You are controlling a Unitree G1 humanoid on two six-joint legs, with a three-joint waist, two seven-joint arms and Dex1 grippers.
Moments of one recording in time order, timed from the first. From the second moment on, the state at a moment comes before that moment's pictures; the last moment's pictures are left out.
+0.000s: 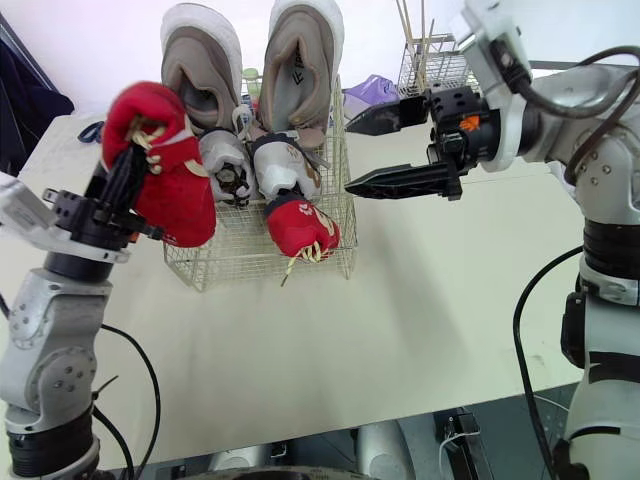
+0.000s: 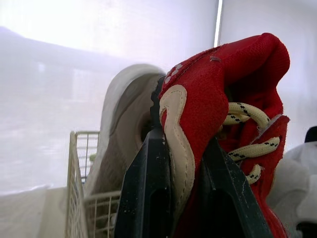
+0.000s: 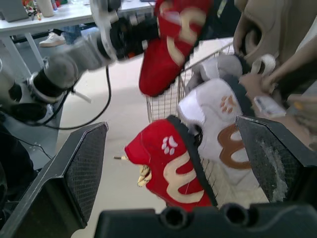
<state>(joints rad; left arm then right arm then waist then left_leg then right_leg) -0.11 0.34 0.30 -0.63 -0.67 0.18 -0.28 -1.09 -0.90 0.02 -0.07 0.74 0.91 1.34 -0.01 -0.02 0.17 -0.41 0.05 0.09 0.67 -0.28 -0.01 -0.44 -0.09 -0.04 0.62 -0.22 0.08</state>
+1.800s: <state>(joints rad) -0.05 0.22 0.09 -0.20 -0.30 -0.43 -0.42 -1.11 -0.87 0.02 -0.06 0.77 0.95 1.32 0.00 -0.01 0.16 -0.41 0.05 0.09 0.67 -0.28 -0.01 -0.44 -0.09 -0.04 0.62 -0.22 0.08</state>
